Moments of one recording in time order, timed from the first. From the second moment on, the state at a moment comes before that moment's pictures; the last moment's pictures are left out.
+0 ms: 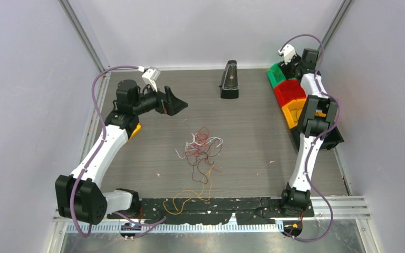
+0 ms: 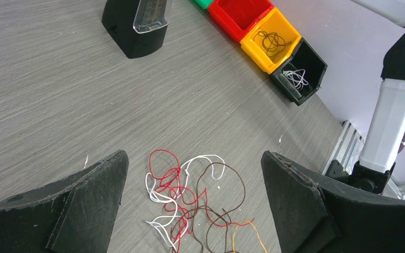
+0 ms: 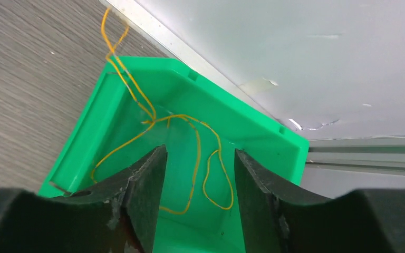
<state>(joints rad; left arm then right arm) -0.21 1.24 1.03 -0.06 0.68 -0.32 -0.21 2.43 2.07 -0.16 -0.38 -0.80</state>
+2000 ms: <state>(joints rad) -0.18 1.18 0.98 -0.06 0.67 -0.31 0.04 2.62 2.36 -0.35 0.01 -1.07</state>
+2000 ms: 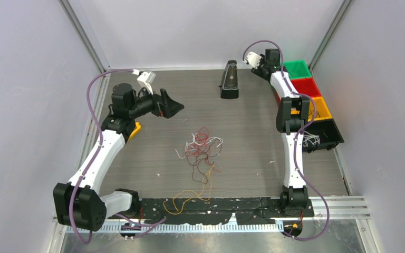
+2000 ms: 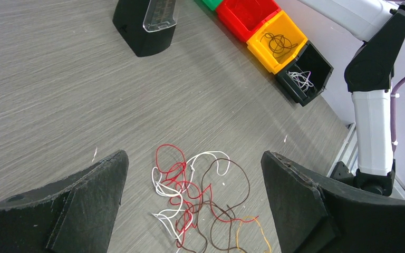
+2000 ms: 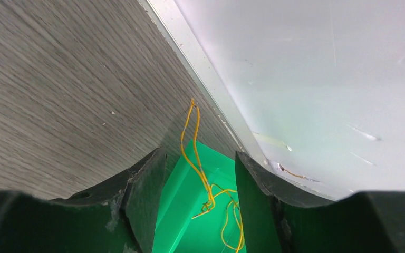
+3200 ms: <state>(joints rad) -0.17 1.16 0.94 -0.05 0.68 -0.33 -0.07 2.43 2.25 -0.45 -0.15 -1.16</state>
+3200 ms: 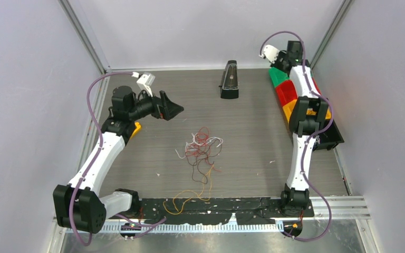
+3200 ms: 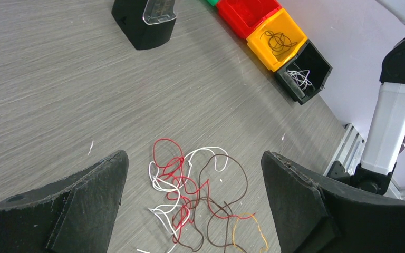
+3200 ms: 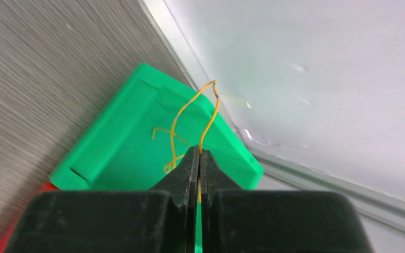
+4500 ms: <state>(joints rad) -0.17 1.15 0.94 -0.05 0.67 -0.36 -0.12 2.46 2.27 -0.59 -0.30 -1.25</state>
